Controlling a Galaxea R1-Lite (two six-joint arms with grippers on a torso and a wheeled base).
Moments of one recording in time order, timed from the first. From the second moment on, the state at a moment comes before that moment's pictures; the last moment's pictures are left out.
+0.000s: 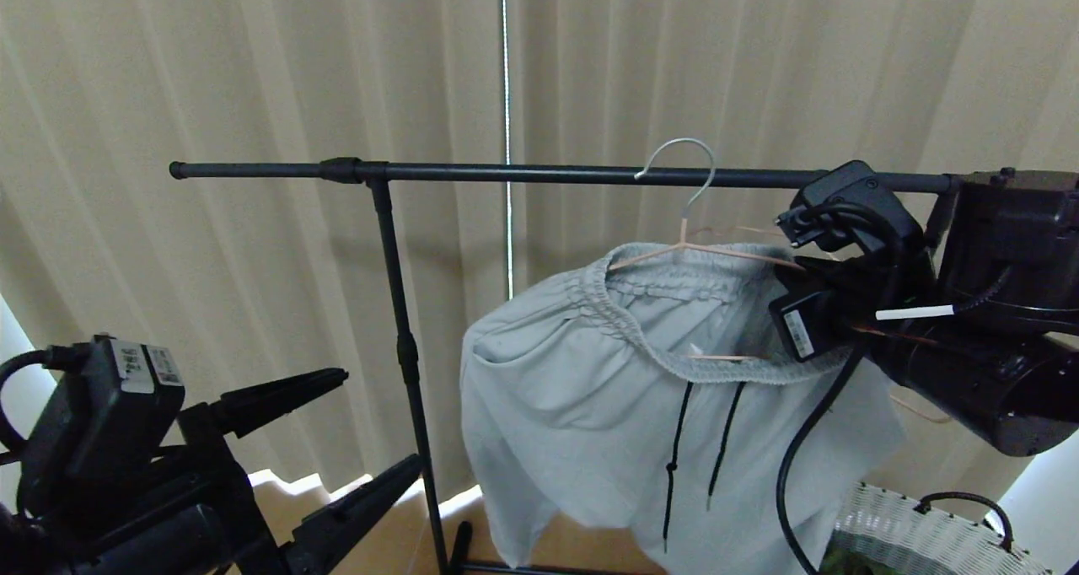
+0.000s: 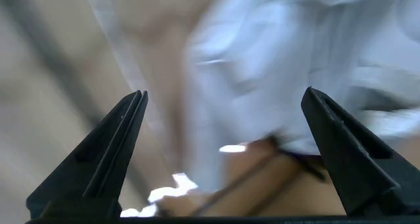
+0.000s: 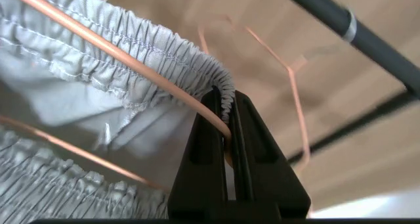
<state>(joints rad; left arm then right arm) -0.56 1.24 -0.20 -0.95 -0.19 0.11 0.60 1.53 -0.81 -0.48 -0.59 -0.32</state>
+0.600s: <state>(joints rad) -0.58 1.46 -0.34 -1.03 -0.04 -0.01 0.76 1.50 -0.82 -0.48 -0.59 -0.28</state>
